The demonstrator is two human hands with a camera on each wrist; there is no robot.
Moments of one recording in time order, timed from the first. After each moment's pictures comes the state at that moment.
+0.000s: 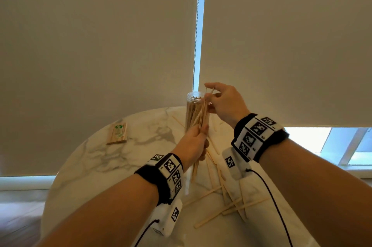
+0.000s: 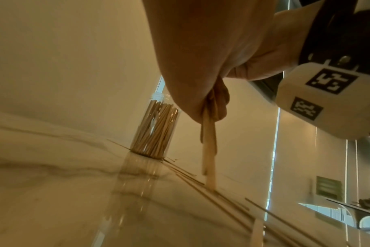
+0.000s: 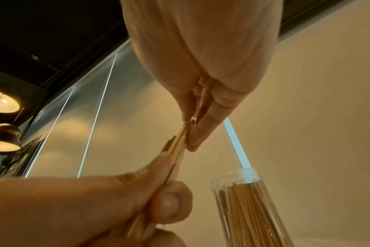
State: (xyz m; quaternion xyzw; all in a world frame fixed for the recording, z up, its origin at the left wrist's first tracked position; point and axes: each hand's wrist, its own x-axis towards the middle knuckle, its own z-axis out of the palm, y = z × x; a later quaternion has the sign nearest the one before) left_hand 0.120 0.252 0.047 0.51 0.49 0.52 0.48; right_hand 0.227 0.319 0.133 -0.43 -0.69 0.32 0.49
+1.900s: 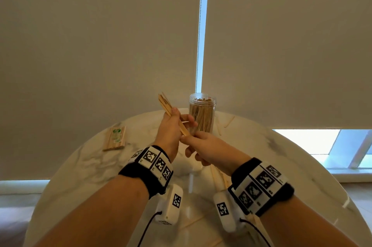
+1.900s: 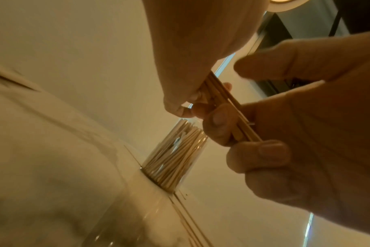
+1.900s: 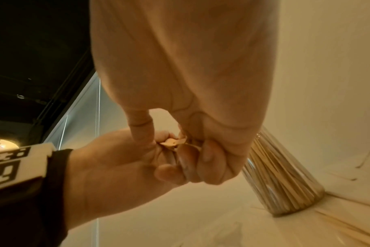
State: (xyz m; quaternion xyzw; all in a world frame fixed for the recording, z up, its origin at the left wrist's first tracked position) left_hand 0.074 0.291 0.069 0.35 0.42 0.71 0.45; right_hand 0.196 0.296 0.064 -0.44 -0.73 0.46 0.23
